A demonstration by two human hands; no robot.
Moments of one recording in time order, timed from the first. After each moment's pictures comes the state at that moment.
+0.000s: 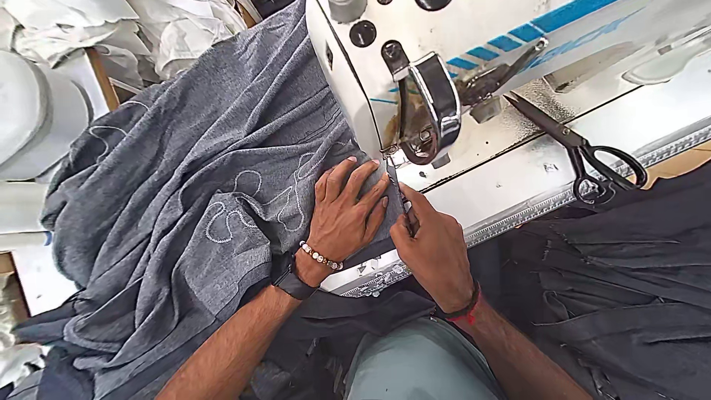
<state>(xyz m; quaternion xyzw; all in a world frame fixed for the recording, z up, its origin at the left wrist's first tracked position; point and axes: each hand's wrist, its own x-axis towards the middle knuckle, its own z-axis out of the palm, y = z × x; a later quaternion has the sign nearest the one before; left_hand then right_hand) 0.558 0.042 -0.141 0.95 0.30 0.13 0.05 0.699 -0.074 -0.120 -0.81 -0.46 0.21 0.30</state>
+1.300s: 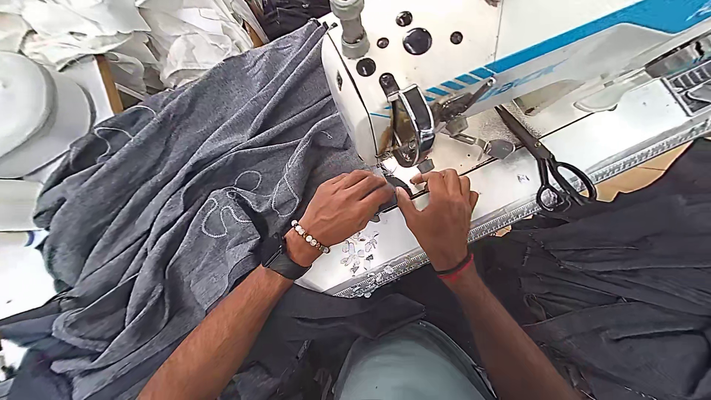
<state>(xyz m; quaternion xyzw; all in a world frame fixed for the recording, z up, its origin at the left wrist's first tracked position) 0.573 0.070 -0.117 0.98 0.11 0.16 0.07 0.741 -0.053 -0.141 -0.84 -0.47 0.02 0.26</state>
